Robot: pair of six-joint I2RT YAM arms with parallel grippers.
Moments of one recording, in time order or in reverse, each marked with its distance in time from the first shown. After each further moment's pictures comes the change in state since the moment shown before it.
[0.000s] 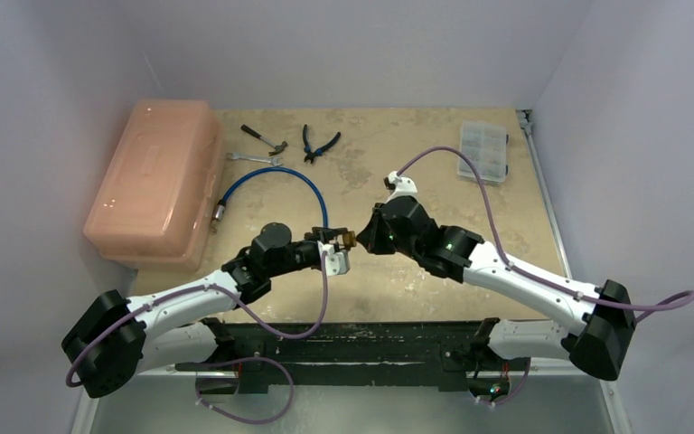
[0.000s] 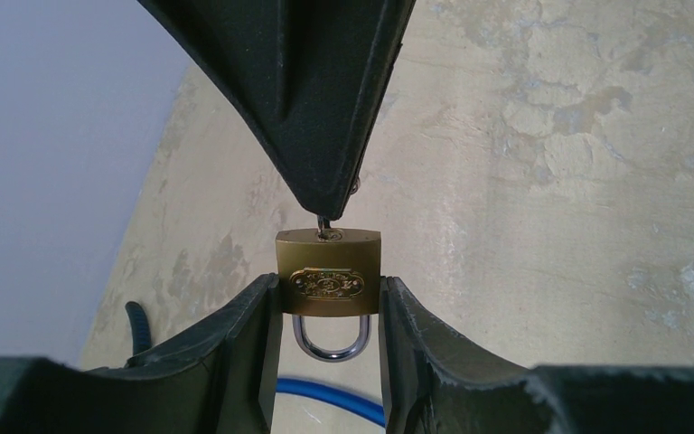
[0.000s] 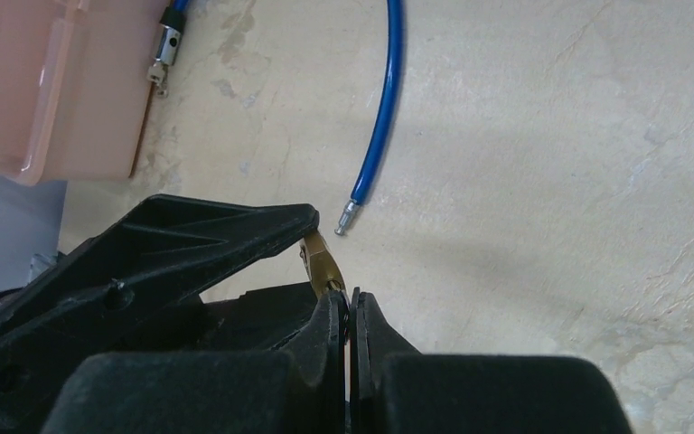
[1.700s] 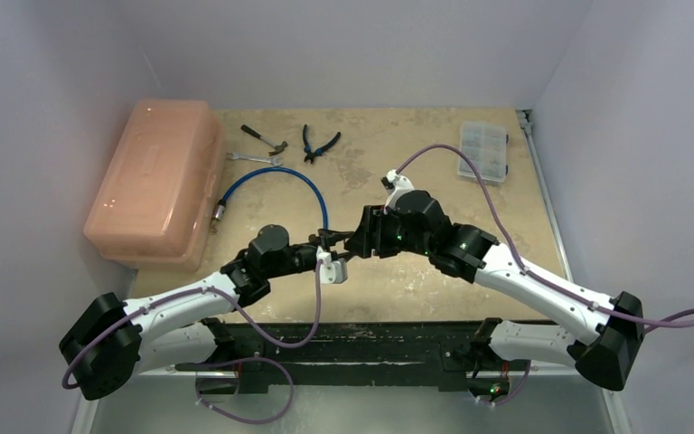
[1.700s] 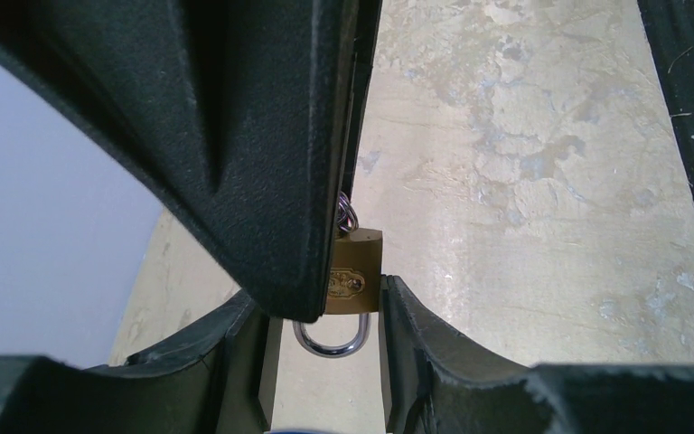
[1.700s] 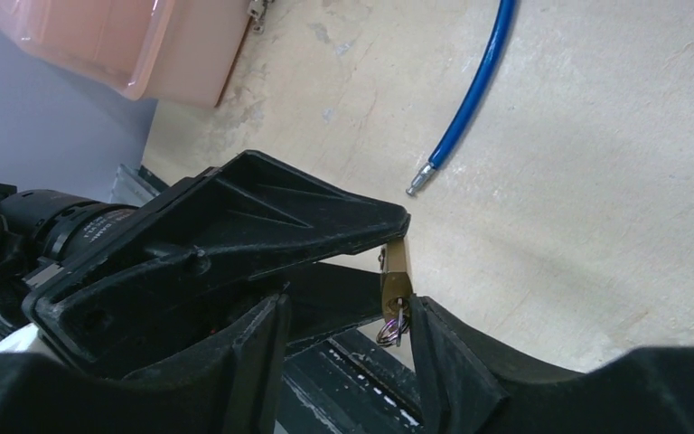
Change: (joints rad) left arm -0.016 -0.019 -0.007 0.028 0.082 0.018; right arm -0.050 -0.049 0.013 -0.006 -0.257 -0.055
